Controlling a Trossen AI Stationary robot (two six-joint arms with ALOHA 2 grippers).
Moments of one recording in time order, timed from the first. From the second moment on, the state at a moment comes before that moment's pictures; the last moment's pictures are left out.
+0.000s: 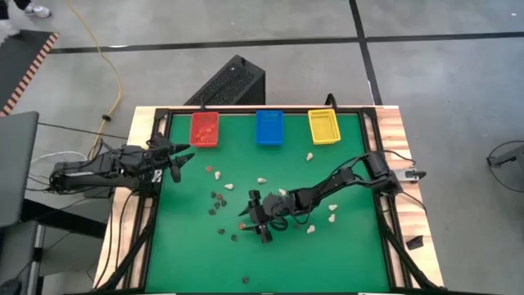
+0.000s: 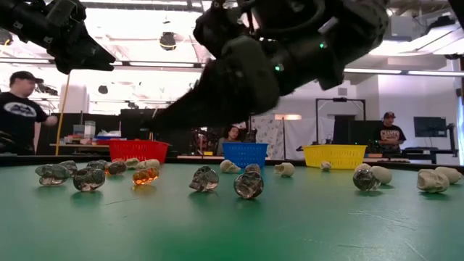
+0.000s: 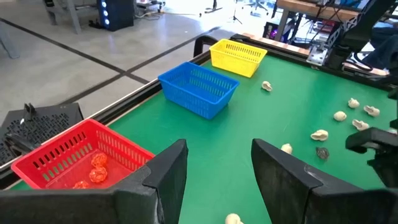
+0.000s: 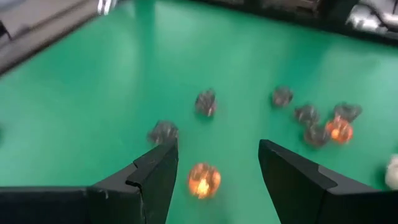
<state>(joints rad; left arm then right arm) 0.04 0.20 0.42 -0.46 -0.48 -0.23 0.26 2.06 1.13 0.56 0.02 -0.10</state>
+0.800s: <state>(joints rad) 0.04 0.24 0.42 -0.46 -0.48 -0.23 0.23 2.16 1.25 0.43 -0.07 -0.08</state>
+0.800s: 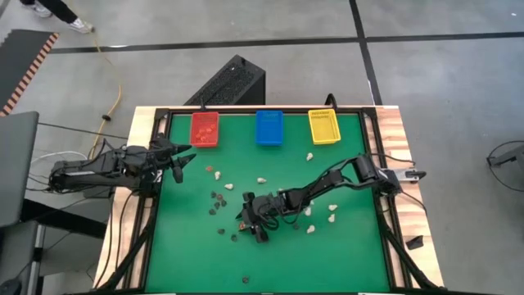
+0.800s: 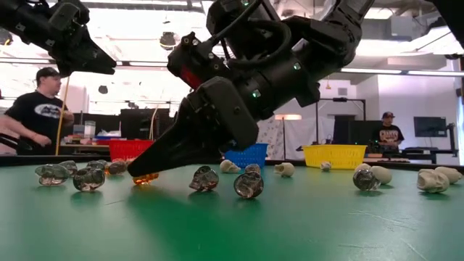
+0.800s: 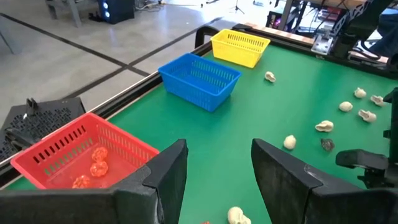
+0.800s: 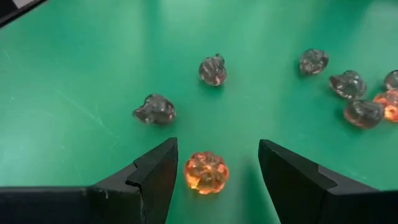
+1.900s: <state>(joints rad) 0.04 0.24 0.42 -0.46 -0.48 -0.23 0.22 2.18 1.25 0.41 -0.05 -0.06</state>
